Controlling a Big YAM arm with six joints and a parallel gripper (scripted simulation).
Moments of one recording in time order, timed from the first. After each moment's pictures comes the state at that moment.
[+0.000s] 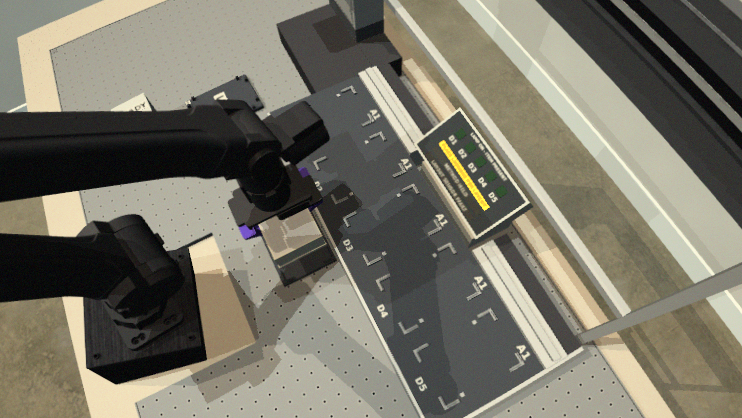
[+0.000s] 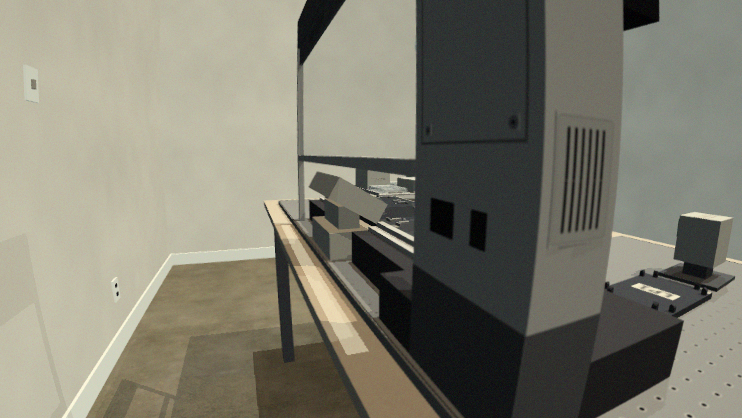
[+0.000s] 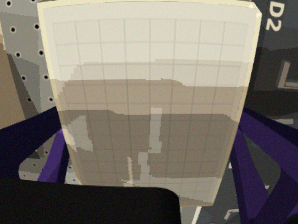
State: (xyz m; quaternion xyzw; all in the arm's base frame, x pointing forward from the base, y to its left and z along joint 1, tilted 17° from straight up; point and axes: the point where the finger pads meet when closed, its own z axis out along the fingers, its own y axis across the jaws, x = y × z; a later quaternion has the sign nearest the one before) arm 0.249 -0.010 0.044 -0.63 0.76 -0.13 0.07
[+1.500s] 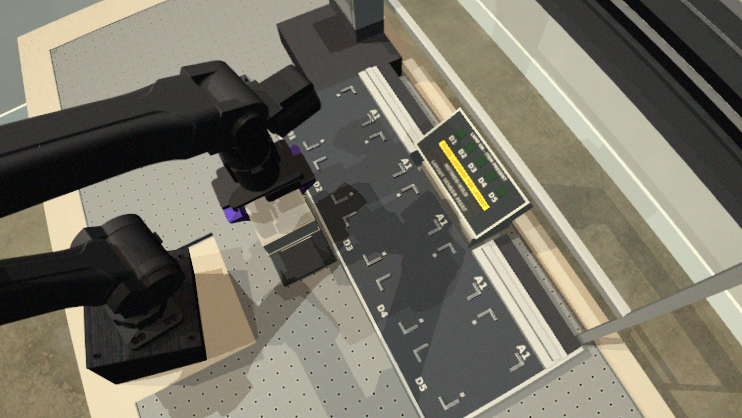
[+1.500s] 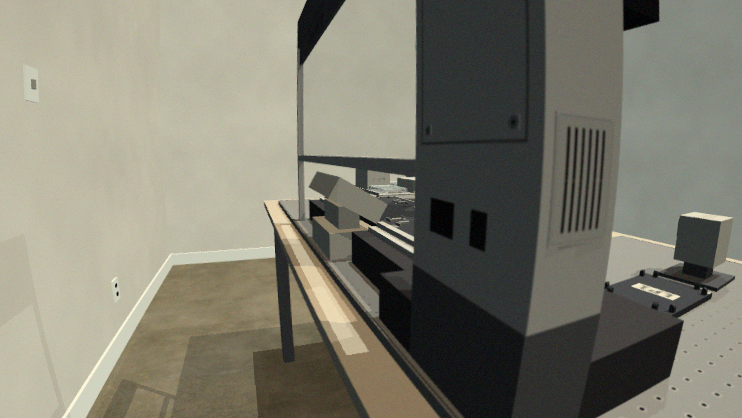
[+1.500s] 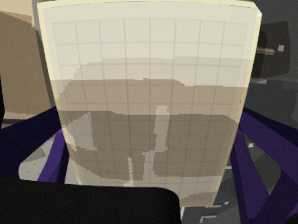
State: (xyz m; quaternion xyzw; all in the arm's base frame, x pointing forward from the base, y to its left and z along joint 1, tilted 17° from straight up) arm 0.229 -0.002 0.105 -0.63 0.76 -0.13 0.07
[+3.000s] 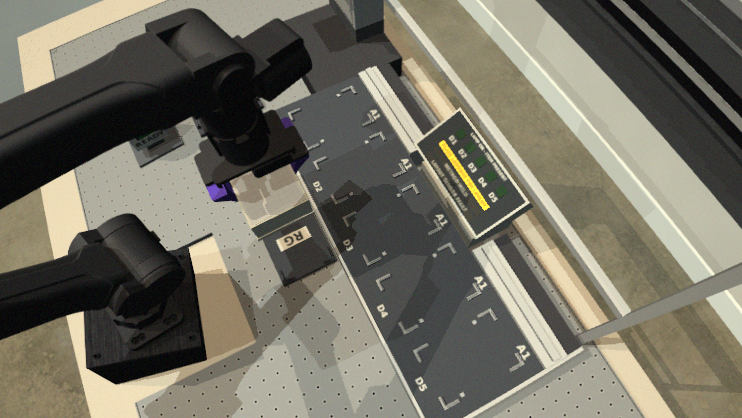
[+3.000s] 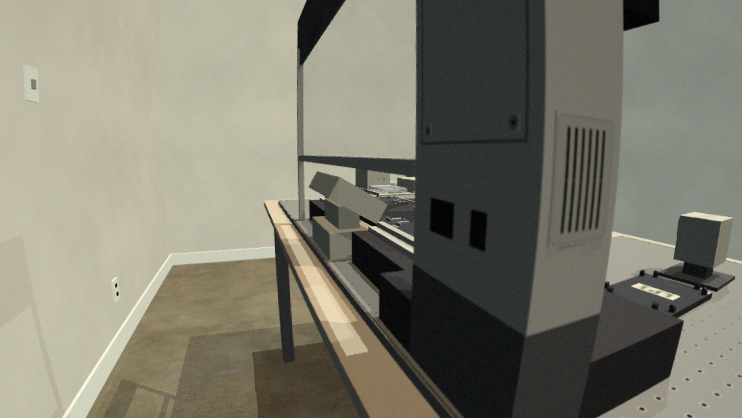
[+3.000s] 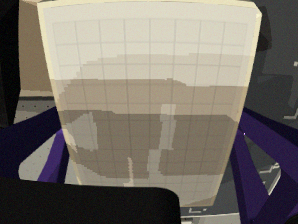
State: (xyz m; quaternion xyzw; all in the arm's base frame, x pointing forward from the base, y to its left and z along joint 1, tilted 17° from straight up) arm 0.212 0.005 0.168 -0.63 0.76 -0.13 0.07
